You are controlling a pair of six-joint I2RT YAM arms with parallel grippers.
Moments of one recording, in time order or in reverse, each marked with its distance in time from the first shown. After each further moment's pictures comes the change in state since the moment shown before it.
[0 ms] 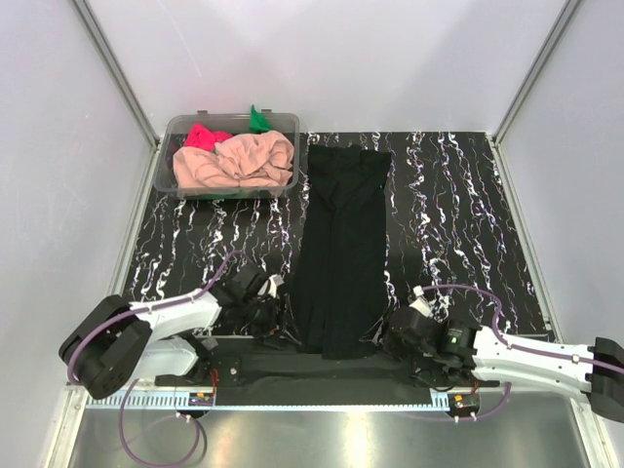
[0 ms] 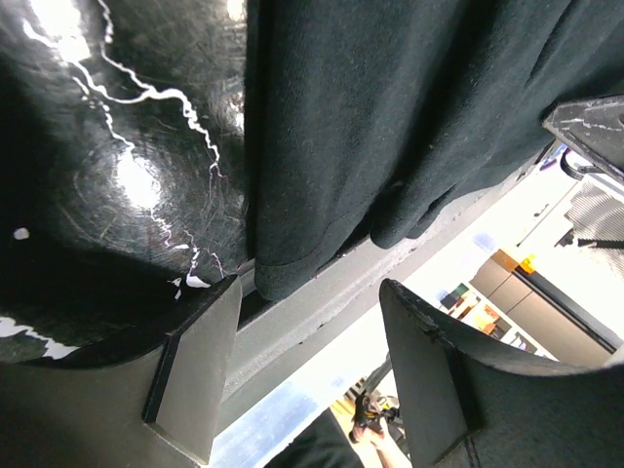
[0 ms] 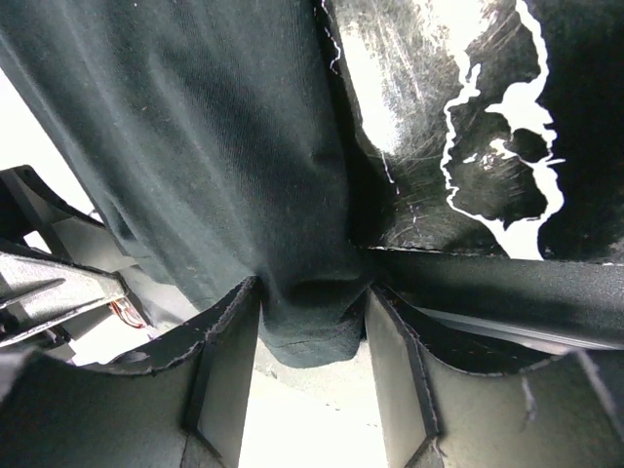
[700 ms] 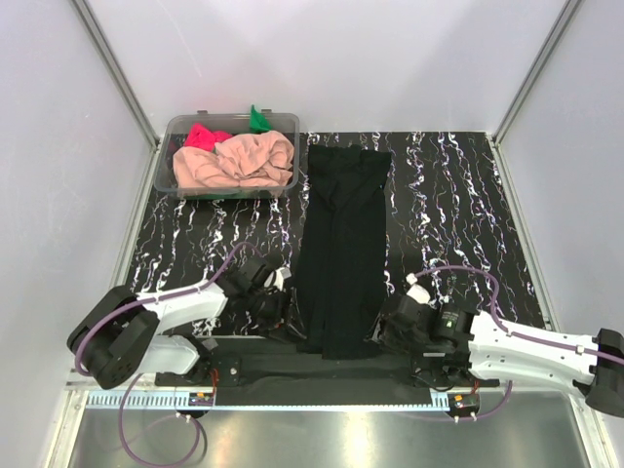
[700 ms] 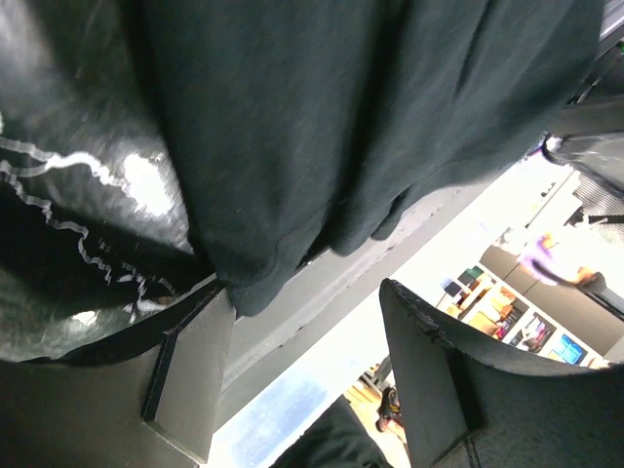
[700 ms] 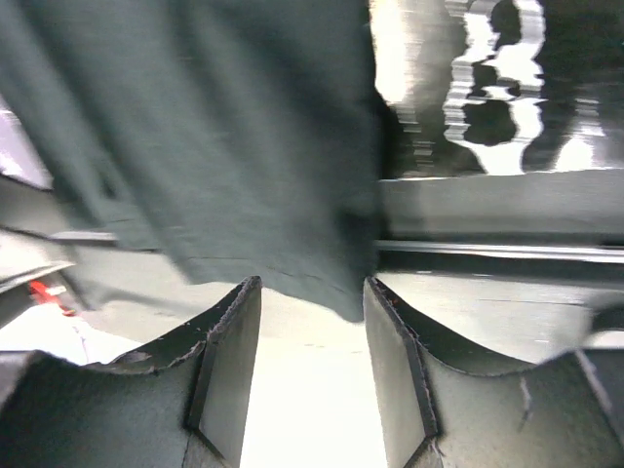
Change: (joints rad) left arm 0.000 0.066 0.086 -0.016 0.035 0.065; right arm -0.018 0.132 0.282 -0.305 -0.012 -0.157
